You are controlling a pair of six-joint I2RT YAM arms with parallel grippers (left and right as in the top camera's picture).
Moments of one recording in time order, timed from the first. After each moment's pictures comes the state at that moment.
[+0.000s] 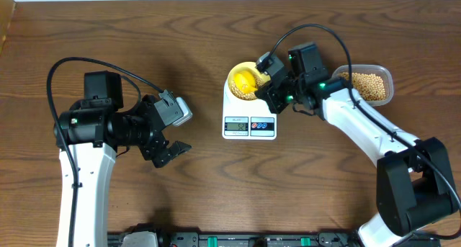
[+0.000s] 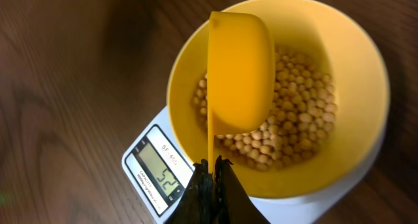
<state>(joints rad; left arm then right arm) 0.09 1.24 1.18 -1.26 0.59 1.07 0.39 1.78 1.18 -0.34 -0.52 -0.16</state>
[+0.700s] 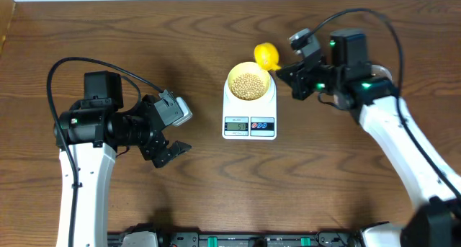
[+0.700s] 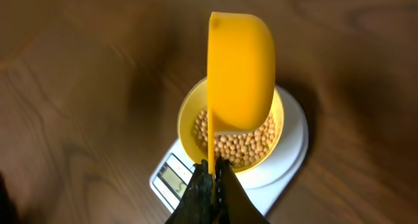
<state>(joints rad) 0.09 1.24 1.18 -1.25 0.59 1.07 0.25 1.53 1.20 -0.41 -0.59 -0.02</state>
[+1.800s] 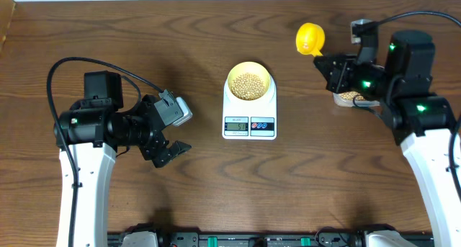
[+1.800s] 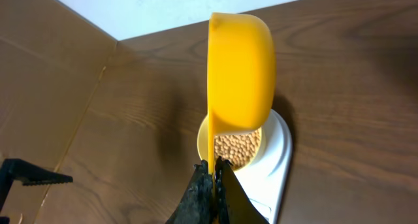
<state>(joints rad) 0.09 1.24 1.18 -1.26 0.59 1.07 0.11 1.31 1.20 -0.47 -0.60 0.33</state>
